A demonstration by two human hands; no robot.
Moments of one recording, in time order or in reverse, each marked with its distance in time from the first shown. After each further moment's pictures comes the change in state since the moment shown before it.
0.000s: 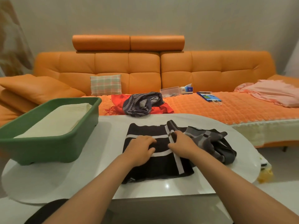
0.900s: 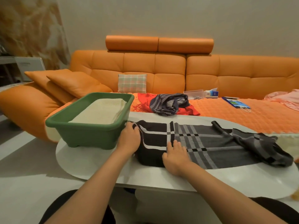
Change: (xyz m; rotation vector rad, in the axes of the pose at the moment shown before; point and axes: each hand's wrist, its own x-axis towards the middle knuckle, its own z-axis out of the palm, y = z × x) left_hand -0.075 -0.084 -0.071 -0.390 0.513 -0.555; right_hand -0.031 -0.077 0.117 -0.409 -0.144 -0.229
